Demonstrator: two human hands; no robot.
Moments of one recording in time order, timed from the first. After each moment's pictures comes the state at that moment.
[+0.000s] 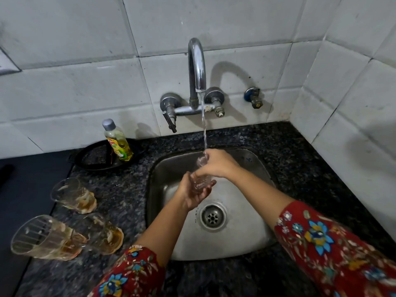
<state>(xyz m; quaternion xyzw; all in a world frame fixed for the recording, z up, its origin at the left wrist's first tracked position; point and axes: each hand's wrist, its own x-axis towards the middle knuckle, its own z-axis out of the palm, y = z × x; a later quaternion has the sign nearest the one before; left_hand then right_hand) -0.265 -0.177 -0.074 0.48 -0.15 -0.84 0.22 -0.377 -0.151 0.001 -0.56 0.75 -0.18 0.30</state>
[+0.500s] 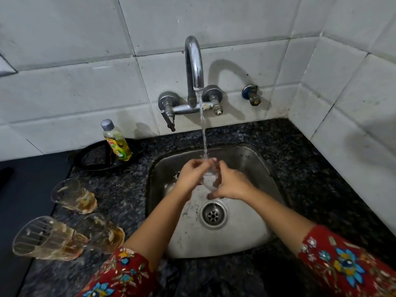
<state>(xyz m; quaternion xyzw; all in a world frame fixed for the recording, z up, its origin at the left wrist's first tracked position) -0.266 -0.172 -0.039 0.50 -0.57 -0.61 0.24 -0.388 -0.103 -0.035 -0.56 0.75 -0.17 0.31</state>
